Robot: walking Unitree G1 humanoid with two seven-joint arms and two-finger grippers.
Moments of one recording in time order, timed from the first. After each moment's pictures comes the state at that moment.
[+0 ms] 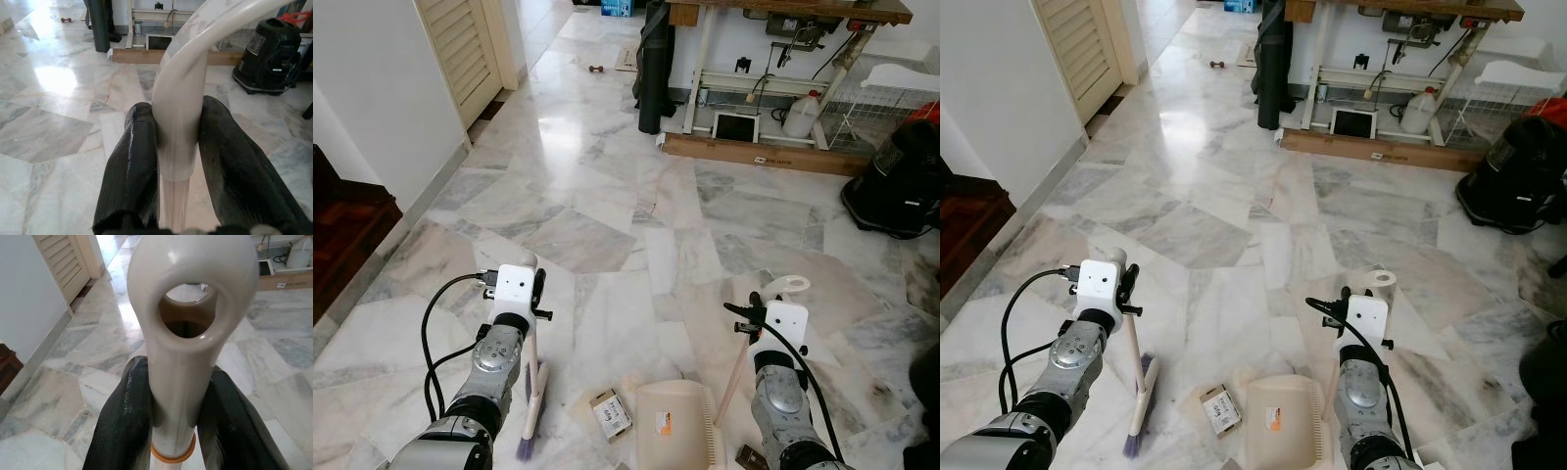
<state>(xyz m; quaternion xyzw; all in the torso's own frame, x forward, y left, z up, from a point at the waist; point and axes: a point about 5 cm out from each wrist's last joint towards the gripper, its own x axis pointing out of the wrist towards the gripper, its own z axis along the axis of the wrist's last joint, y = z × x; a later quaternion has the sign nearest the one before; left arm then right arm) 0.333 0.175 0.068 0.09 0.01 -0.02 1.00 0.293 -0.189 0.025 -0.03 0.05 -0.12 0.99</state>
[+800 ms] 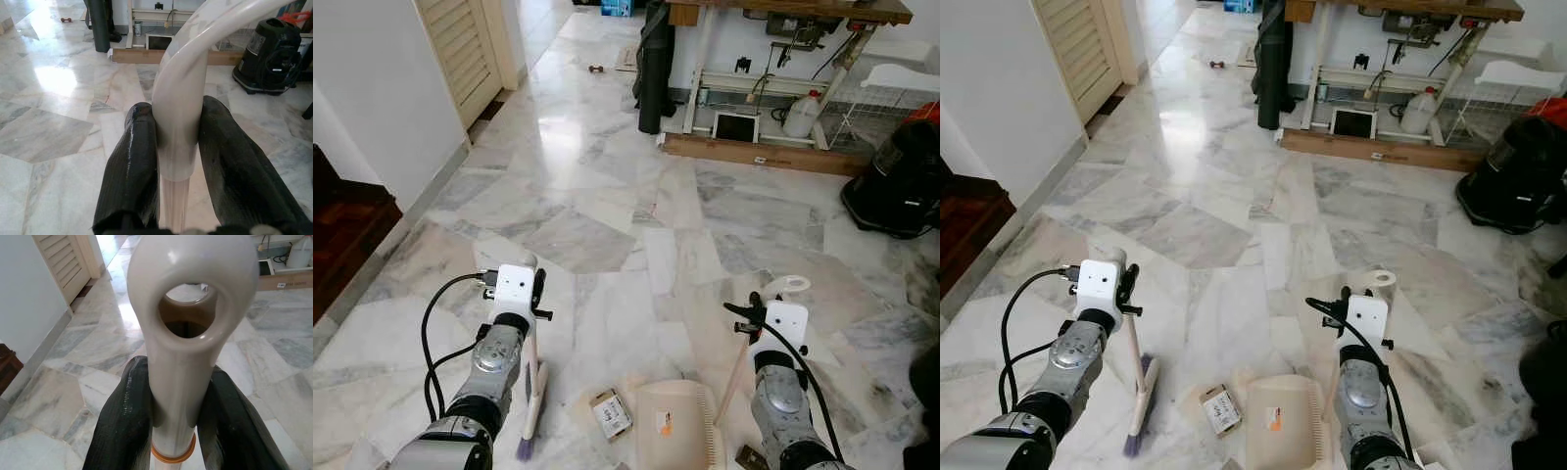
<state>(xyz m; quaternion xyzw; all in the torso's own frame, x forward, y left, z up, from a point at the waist) 0.333 0.175 0.068 0.09 0.01 -0.02 1.00 0.293 -0.189 0.025 -0.03 0.05 -0.12 0.99</state>
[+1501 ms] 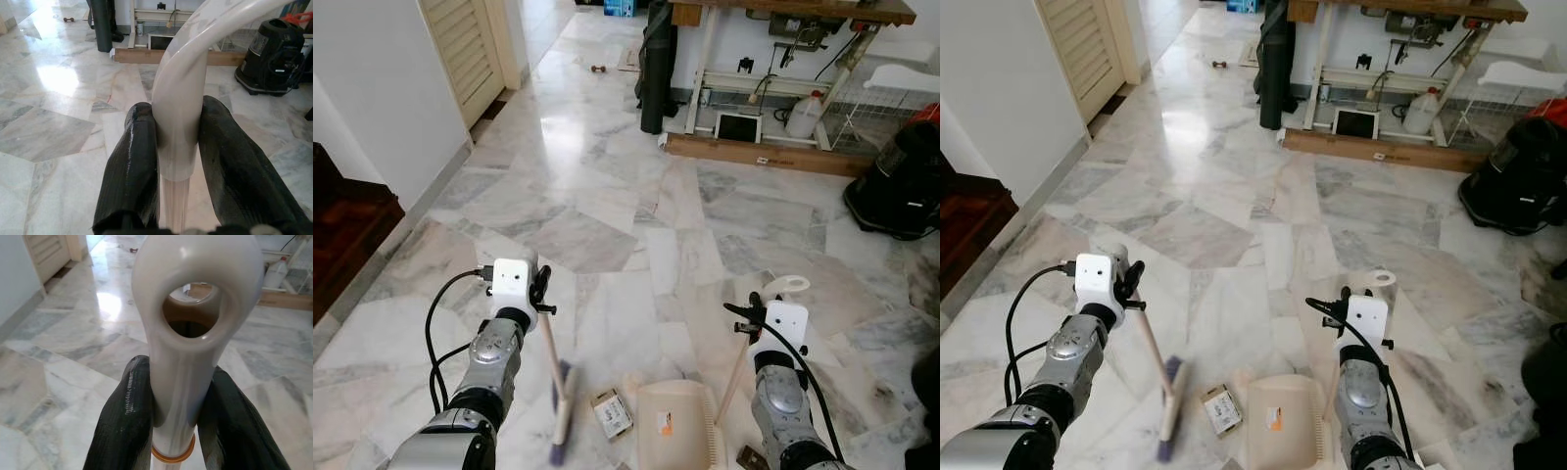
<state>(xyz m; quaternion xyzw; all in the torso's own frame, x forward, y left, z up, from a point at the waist) 0.342 0.173 0.075 -0.01 0.03 -0.05 1.00 0.293 -0.189 0.025 -0.03 0.05 -0.12 0.99</state>
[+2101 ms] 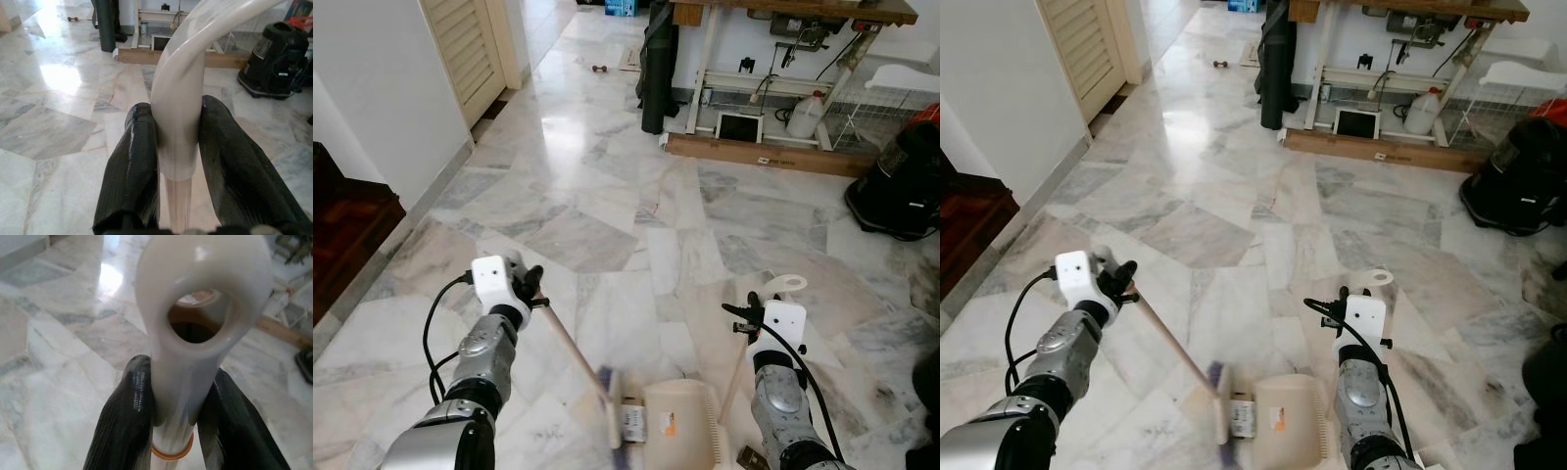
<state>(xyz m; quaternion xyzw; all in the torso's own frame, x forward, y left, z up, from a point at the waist) 0.348 0.192 0.074 -0.17 0.06 -0.01 0.98 0.294 -0.190 0.026 -0.04 0.05 -0.11 0.99</state>
